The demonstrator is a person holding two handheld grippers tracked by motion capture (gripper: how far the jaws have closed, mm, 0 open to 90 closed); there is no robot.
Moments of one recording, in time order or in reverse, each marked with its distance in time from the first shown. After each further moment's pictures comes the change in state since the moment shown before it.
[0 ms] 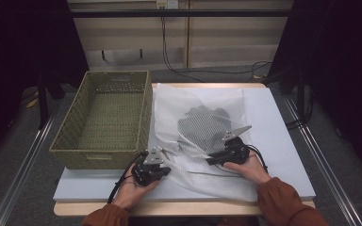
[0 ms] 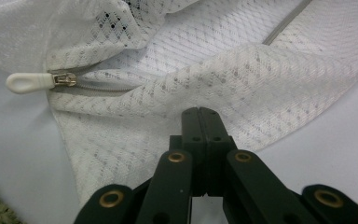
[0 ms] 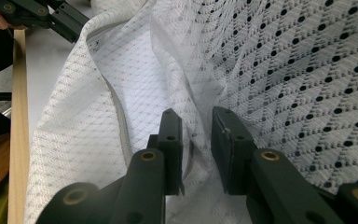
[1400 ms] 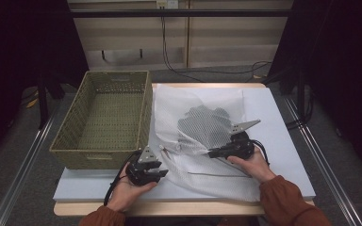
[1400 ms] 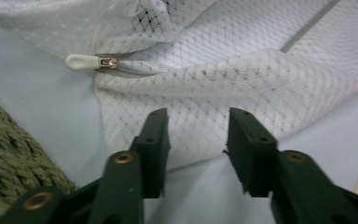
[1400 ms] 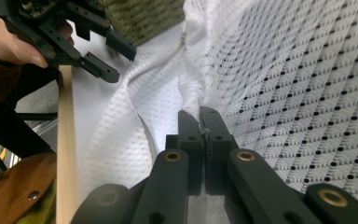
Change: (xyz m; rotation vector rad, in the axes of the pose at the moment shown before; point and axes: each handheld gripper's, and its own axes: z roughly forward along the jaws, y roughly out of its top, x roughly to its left) left arm -0.002 0.000 -0.017 0.010 0.090 -0.018; right arm 0.006 0.014 -0.023 -0.107 0.068 -0.006
